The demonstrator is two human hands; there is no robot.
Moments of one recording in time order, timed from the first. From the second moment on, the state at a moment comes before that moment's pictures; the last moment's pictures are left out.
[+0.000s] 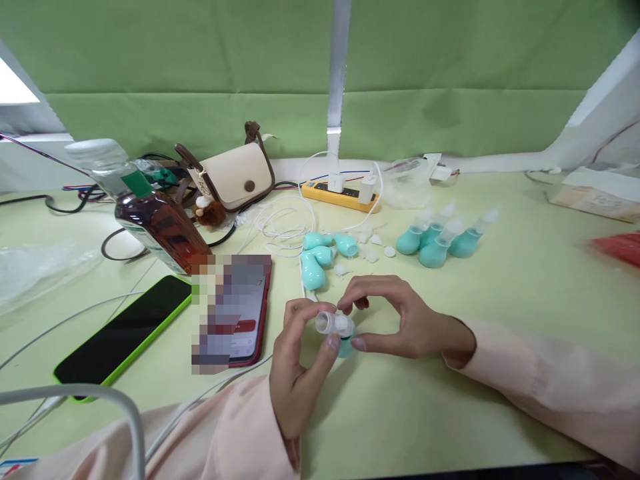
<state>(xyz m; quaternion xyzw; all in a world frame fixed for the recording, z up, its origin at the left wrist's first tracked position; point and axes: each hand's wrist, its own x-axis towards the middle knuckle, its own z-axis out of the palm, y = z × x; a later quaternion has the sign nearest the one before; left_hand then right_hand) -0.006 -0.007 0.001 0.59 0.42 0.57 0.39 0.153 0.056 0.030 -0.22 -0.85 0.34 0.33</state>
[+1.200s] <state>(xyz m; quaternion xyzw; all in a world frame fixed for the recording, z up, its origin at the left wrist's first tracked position) -0.009 -0.003 -0.001 0.65 0.36 0.56 0.37 0.153 0.056 0.014 -0.26 -0.72 0.54 0.35</state>
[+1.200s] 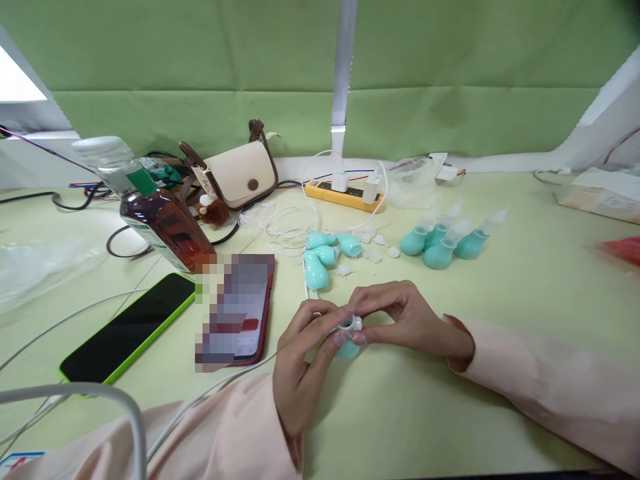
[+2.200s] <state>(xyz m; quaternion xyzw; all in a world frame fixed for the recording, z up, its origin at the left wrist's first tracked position) -0.011 -0.001 -0.004 0.64 0.46 0.47 0.40 0.164 0.051 0.026 -0.21 -0.91 0.18 0.31</state>
